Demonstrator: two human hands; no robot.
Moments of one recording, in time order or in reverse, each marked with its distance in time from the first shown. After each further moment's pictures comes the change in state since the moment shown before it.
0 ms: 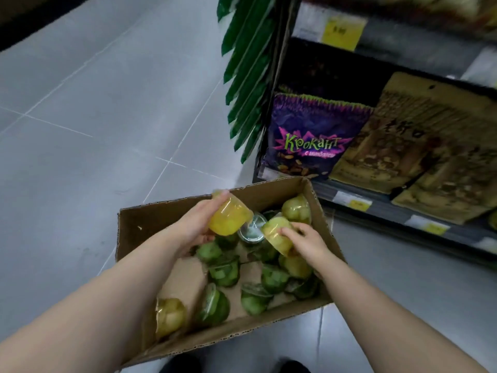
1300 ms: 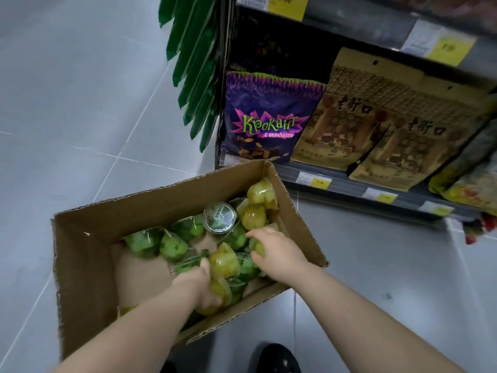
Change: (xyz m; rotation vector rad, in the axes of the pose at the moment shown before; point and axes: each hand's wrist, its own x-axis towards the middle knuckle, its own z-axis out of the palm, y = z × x) left_hand 0.018 -0.117 0.065 1.405 -0.202 -0.207; right_hand -0.043 0.017 0.002 -0.755 -0.058 -0.357
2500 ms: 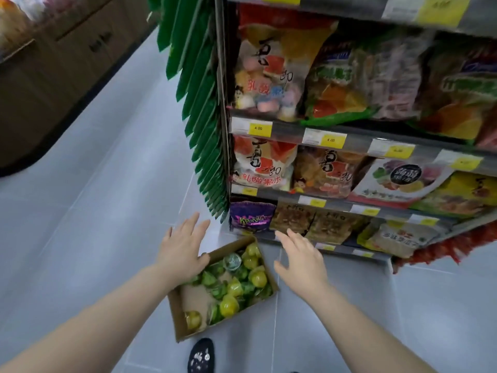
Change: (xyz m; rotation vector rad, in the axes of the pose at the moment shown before) left_hand -0.463 0.048 -0.339 0.163 0.561 0.159; right_hand -0.255 -0.135 -0.381 -0.034 0.169 0.094
